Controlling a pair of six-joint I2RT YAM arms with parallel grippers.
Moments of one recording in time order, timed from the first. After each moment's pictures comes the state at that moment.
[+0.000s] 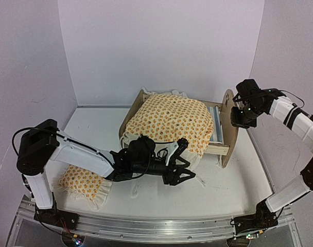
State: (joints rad) left arm -1.19 1.83 1.02 0.60 0.35 -0.22; right arm 0.34 1.41 1.35 -0.94 0.21 0.43
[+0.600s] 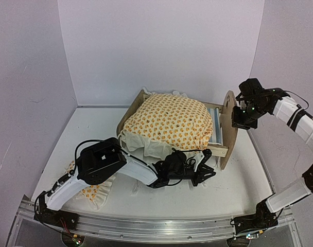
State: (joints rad) left arm -1.19 2.51 1.59 0.81 0.35 -0.20; right arm 0.34 1.38 1.35 -0.97 0.13 0.48
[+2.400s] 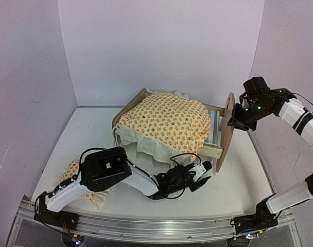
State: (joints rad) left arm -1.27 2.60 1.61 0.85 -0.17 0.19; right arm 0.35 1.31 1.35 -0.98 -0.04 0.65
